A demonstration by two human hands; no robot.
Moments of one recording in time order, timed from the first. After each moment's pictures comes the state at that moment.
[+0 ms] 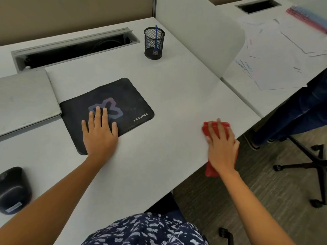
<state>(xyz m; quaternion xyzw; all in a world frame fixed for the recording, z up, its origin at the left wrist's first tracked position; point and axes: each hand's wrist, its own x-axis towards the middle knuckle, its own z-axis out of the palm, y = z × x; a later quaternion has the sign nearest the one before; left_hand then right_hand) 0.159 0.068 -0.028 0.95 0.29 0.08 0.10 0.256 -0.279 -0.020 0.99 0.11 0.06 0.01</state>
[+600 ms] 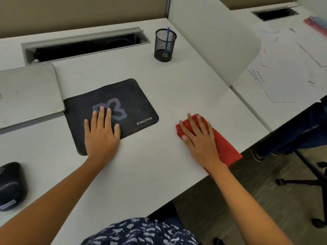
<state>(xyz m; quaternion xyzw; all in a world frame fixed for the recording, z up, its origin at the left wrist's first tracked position) 0.161 0.068 -0.030 0.95 0.30 0.08 0.10 0.292 -0.224 -0.024 0.94 0.35 0.03 -0.02</state>
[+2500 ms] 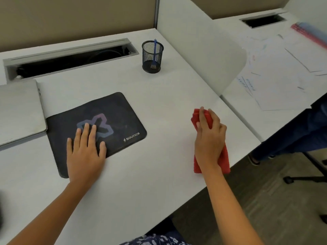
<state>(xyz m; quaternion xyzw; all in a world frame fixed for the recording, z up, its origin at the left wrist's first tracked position) 0.162 0.066 -0.033 0.94 0.31 0.10 0.09 0.328 -0.214 0.026 0.94 0.12 0.28 -0.15</state>
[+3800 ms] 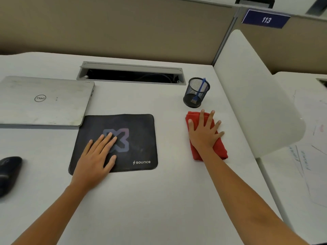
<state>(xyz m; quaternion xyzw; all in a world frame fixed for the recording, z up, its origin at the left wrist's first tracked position) 0.165 0.064 -0.025 0.93 0.34 0.09 0.10 0.506 -0.072 -0.009 0.97 0.24 -0.03 -0.08</state>
